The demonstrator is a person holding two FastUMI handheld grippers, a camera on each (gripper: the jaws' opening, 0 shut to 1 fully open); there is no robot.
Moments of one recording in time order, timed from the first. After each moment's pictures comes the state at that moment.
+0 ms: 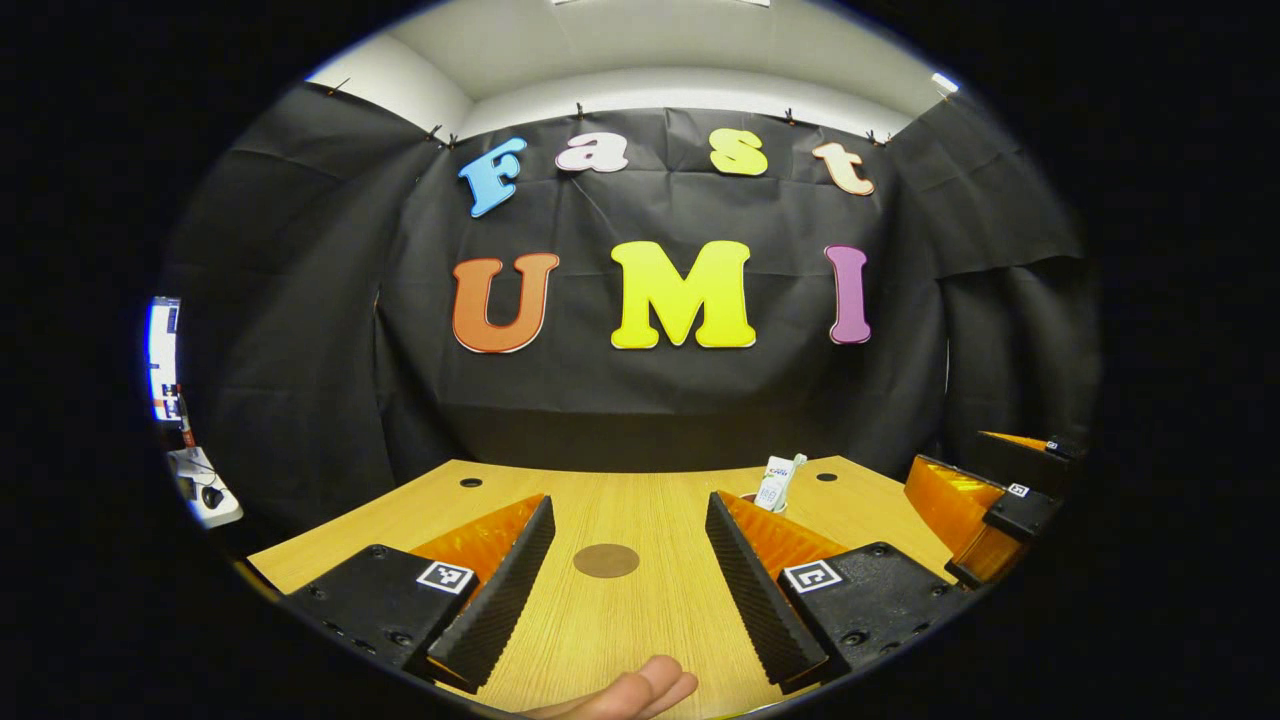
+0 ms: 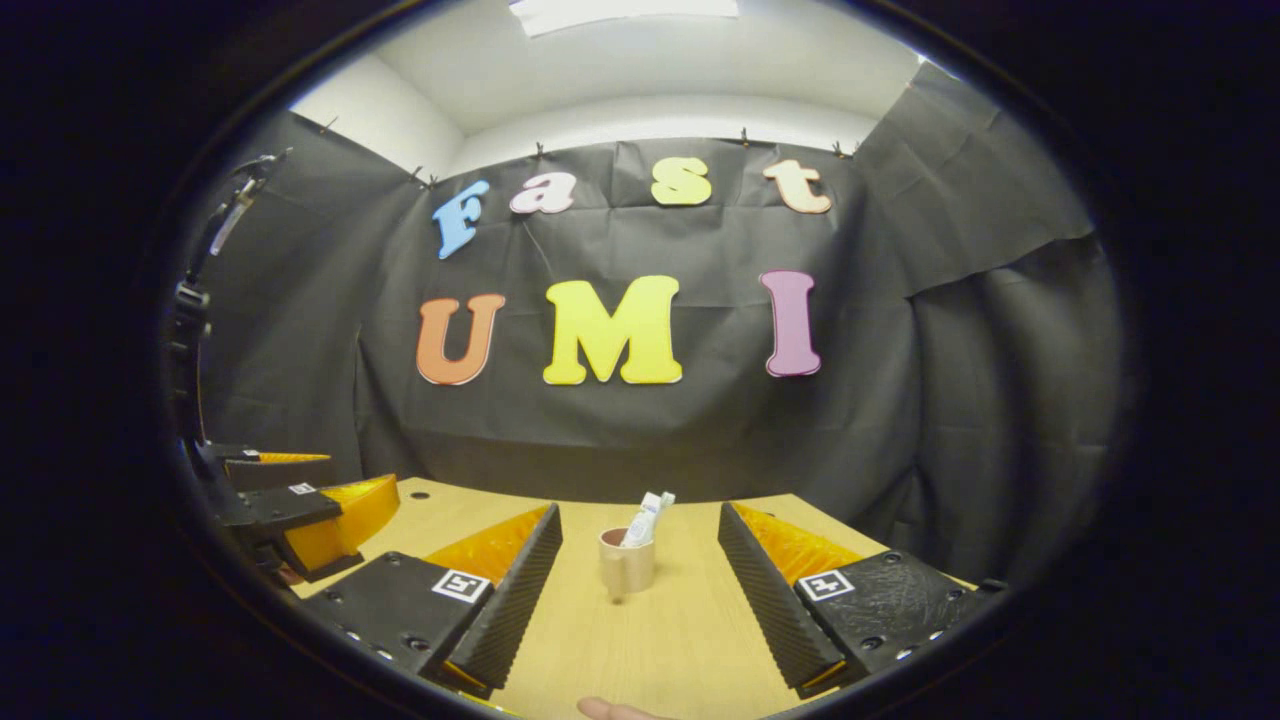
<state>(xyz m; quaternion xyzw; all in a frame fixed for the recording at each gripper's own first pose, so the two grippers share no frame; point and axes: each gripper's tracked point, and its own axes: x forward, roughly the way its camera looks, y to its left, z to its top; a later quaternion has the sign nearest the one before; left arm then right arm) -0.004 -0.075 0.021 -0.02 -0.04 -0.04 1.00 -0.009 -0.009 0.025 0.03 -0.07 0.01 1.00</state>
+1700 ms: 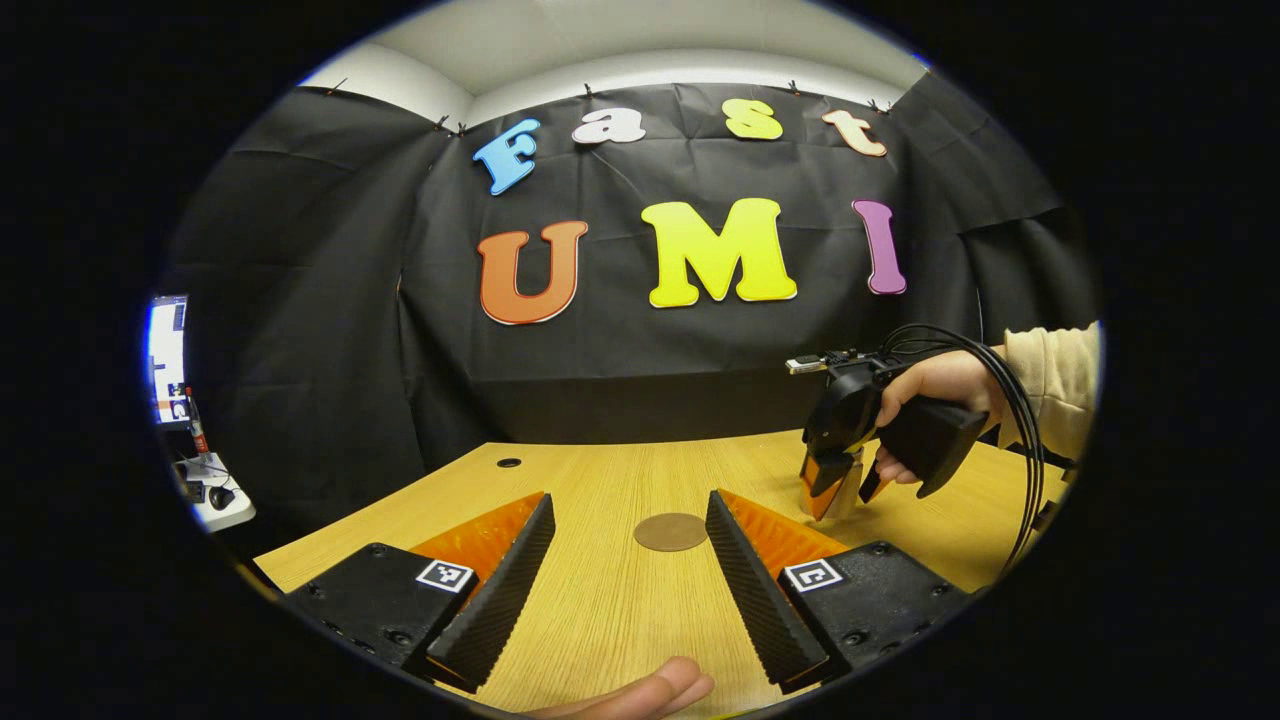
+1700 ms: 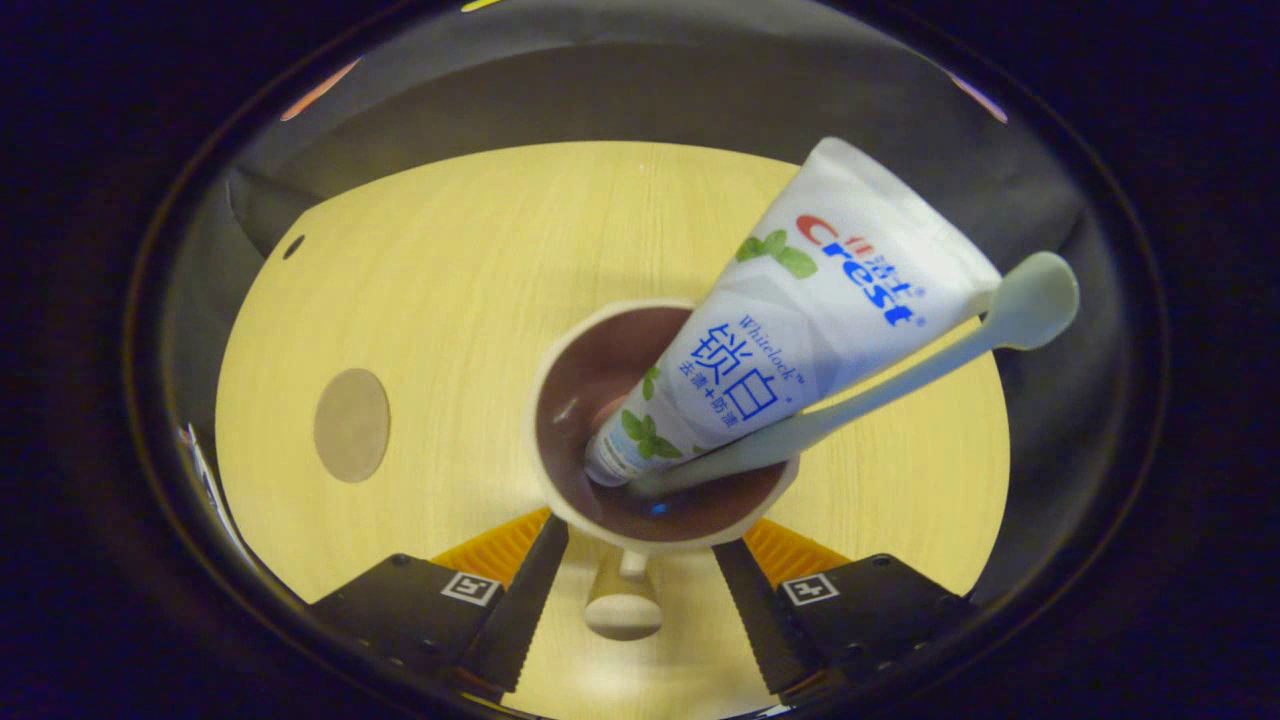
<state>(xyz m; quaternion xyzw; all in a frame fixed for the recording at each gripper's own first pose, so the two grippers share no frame) 0.040 -0.020 -0.058 0.01 -0.01 0.00 1.00 0.238 0.031 -0.190 -0.03 0.56 -0.02 0.83</state>
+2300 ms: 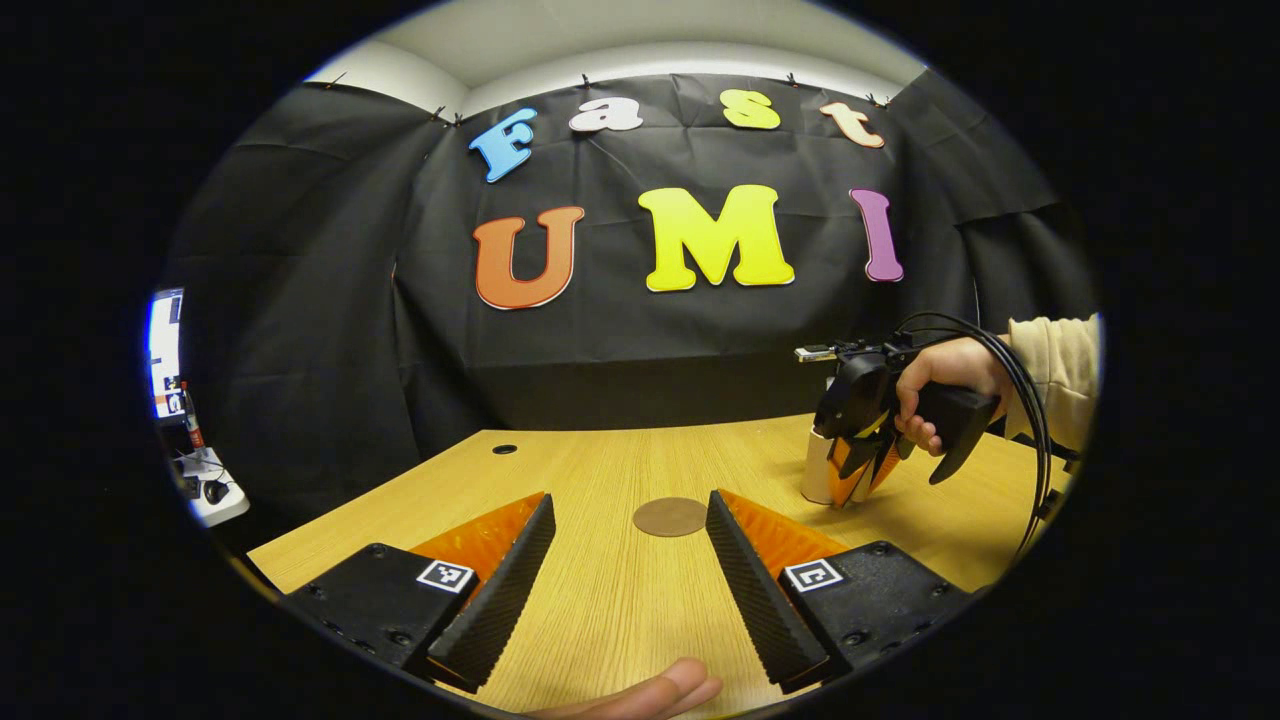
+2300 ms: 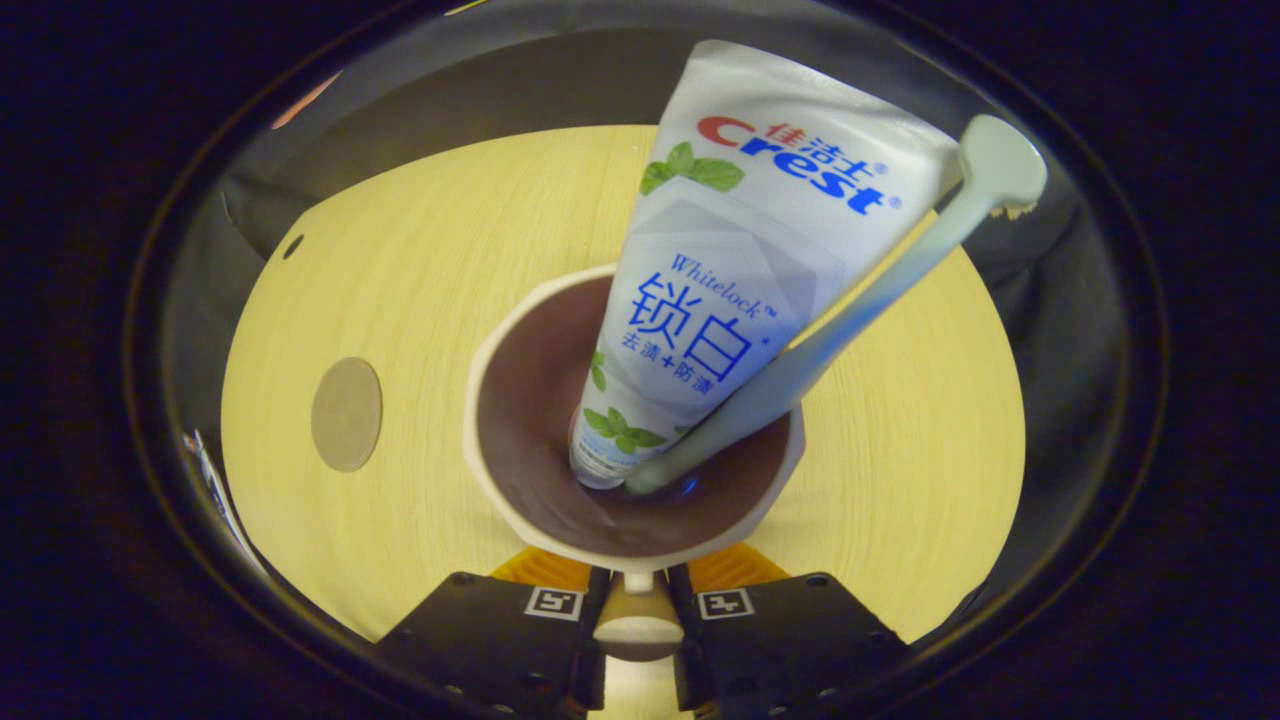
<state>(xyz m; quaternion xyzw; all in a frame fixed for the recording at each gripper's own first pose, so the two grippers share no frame) 0.039 -0.022 -0.076 0.01 0.00 -0.02 1.00 0.238 0.030 -0.198 -0.01 0.56 0.01 0.83</state>
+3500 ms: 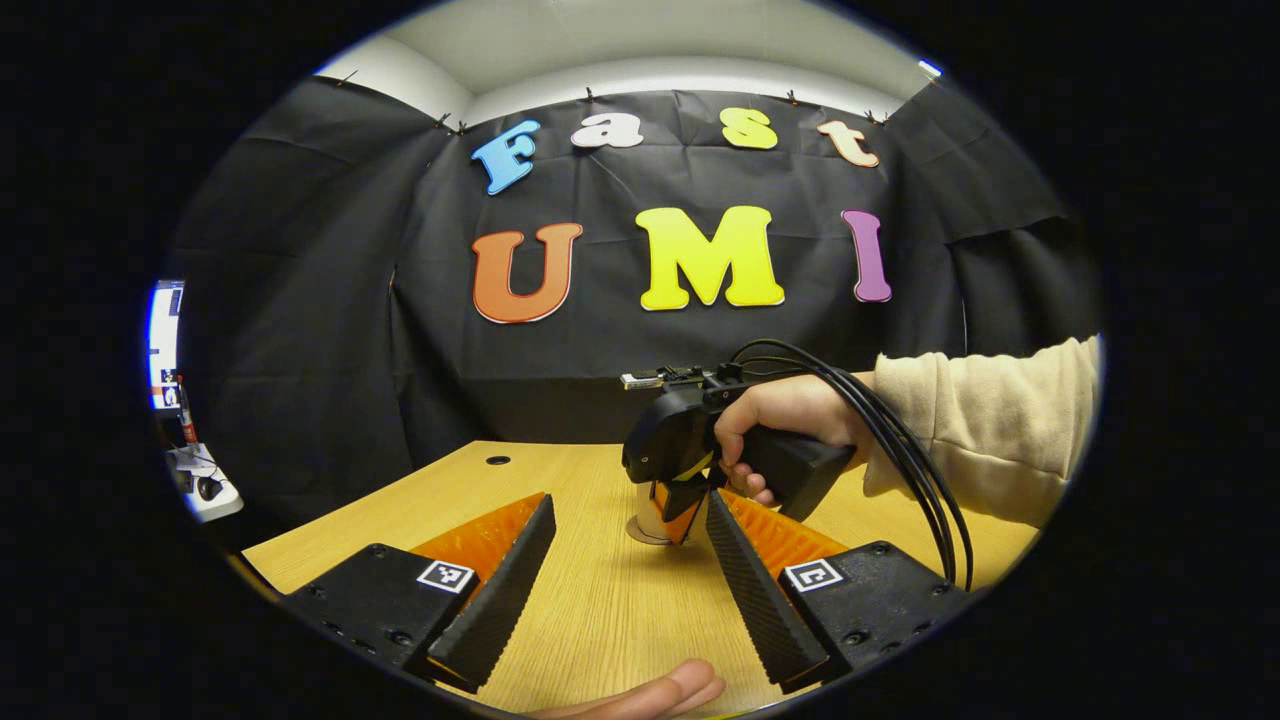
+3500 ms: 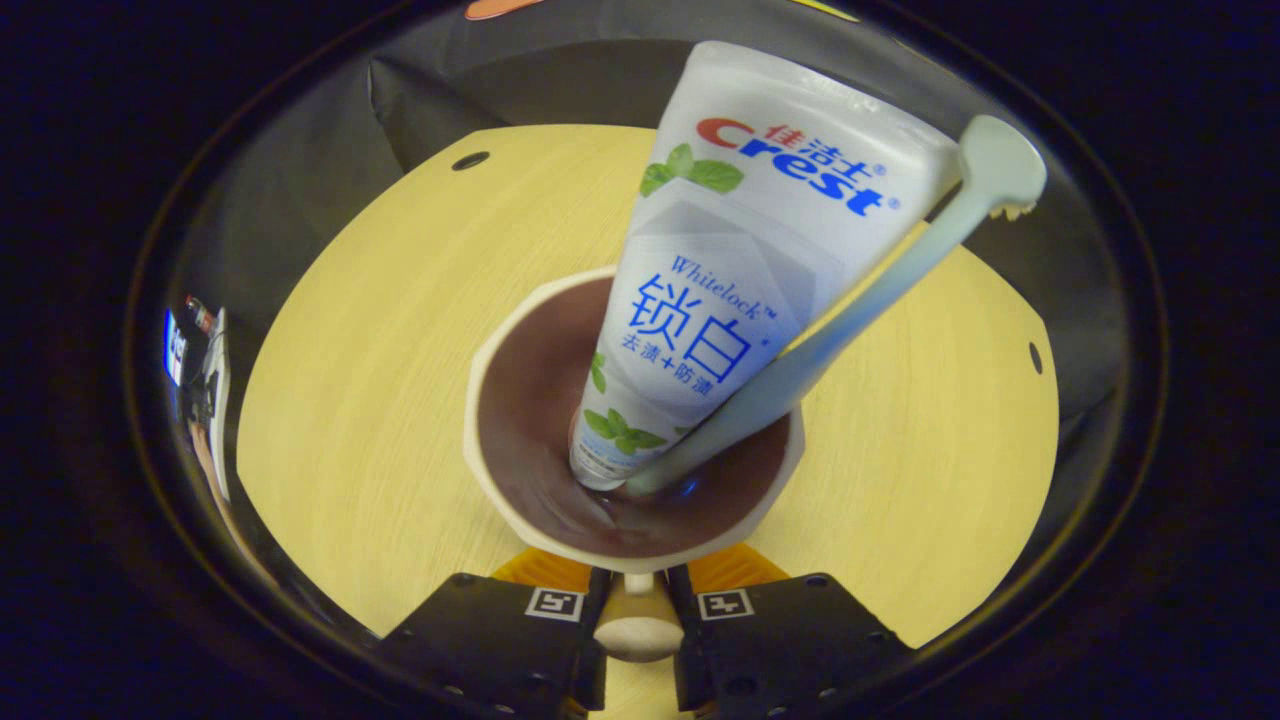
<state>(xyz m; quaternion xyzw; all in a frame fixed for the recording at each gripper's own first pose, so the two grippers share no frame) 0.025 -0.014 -0.065 0.00 -0.02 -0.03 1.00 0.259 0.075 -0.207 -0.12 0.54 0.15 0.82</state>
